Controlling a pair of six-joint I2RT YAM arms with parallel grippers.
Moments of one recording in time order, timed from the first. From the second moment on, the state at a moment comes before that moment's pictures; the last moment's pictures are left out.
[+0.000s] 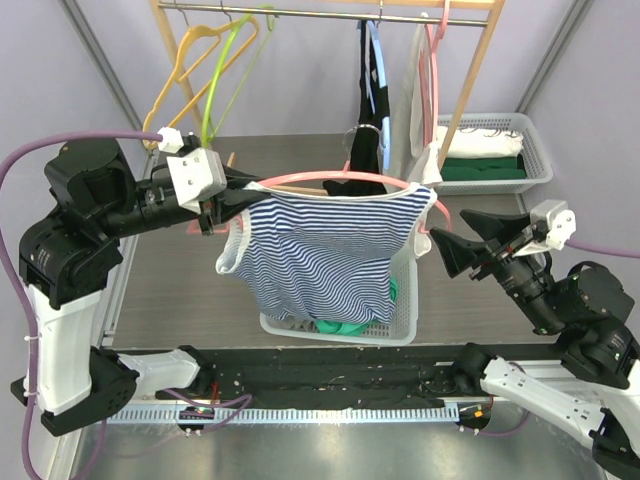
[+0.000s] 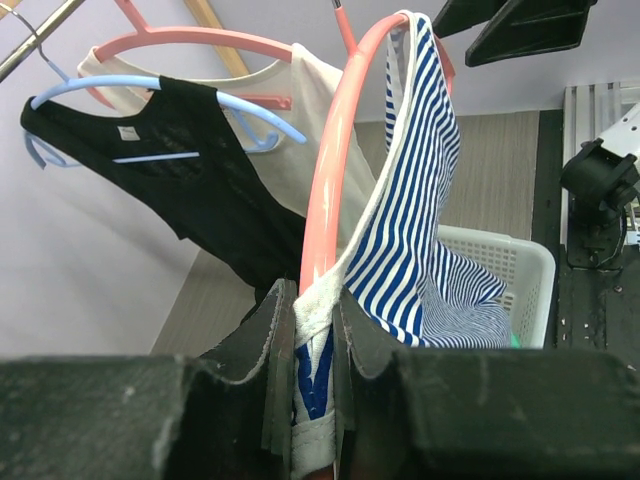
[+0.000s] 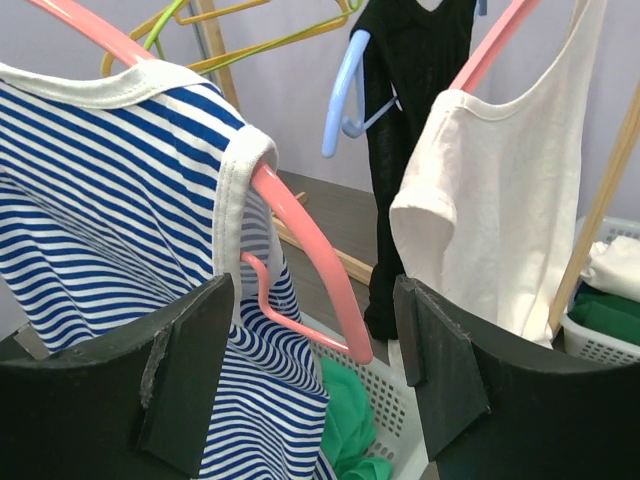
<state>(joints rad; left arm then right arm) -0.61 1.20 2.11 -1.02 0.59 0.44 0.85 0.50 1.12 -0.42 0.28 0.08</state>
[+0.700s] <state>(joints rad) -0.60 1.19 2.13 -1.08 0.74 0.42 0.85 0.76 1.59 -0.77 -0.21 -0.16</state>
